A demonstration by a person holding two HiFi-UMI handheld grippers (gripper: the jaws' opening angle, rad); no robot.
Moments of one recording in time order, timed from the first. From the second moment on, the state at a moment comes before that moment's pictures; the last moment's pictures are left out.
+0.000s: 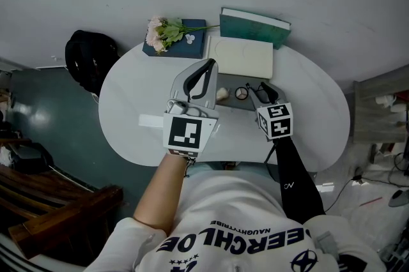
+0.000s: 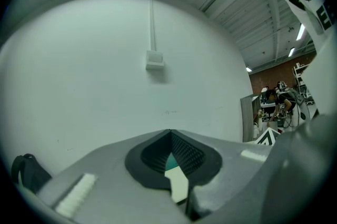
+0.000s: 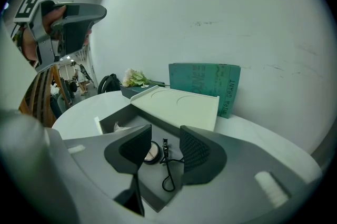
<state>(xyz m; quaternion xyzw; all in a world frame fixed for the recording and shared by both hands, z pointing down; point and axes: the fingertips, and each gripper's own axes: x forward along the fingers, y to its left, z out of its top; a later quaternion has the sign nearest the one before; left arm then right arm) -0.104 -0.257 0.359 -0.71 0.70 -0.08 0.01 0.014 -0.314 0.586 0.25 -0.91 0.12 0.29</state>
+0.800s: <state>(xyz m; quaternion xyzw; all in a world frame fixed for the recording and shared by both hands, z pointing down) -0.078 -0.244 0.318 -0.71 0.70 -0.05 0.05 0.041 -0.325 0.411 0.31 -0.94 0.00 0.12</state>
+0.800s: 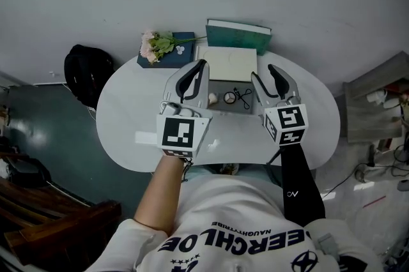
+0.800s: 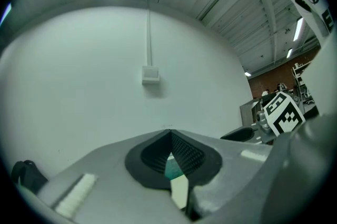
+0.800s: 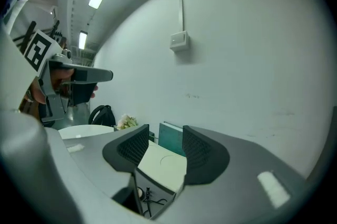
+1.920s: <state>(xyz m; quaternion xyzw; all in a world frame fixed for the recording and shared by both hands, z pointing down) -0.031 -0.241 0.310 -0.72 0.68 -0.05 0.07 0.092 -0.301 0.359 0.32 -0.95 -0.04 0.05</state>
